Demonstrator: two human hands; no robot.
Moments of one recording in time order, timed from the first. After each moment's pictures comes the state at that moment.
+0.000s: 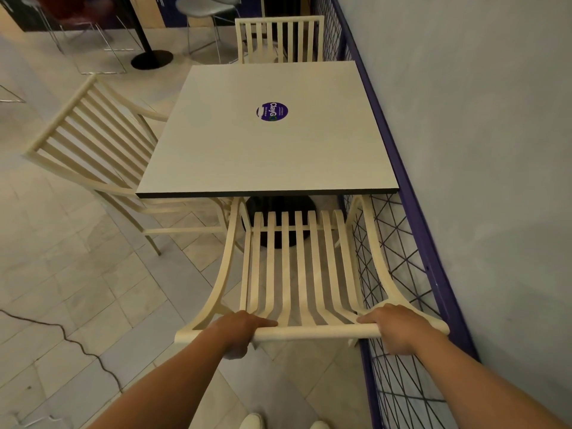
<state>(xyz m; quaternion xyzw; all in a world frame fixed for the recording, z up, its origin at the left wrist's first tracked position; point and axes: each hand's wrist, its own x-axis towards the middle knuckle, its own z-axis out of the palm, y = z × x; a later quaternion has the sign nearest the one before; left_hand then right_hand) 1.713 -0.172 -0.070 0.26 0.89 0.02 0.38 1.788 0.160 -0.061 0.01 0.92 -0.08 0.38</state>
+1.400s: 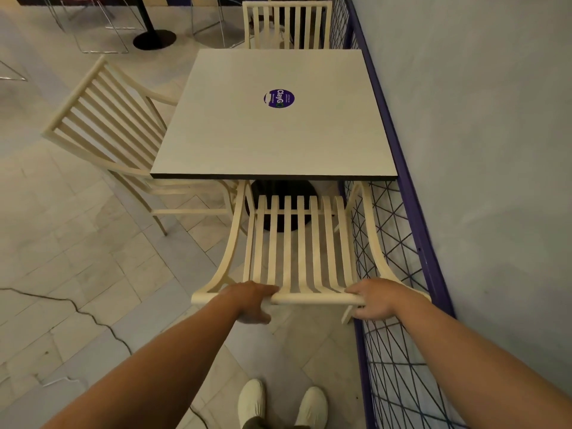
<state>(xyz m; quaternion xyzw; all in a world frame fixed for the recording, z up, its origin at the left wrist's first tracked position) 1.721 -0.170 -0.024 0.22 0.89 0.01 0.40 1.782 0.128 -0.014 0.00 0.90 -0.12 0.42</state>
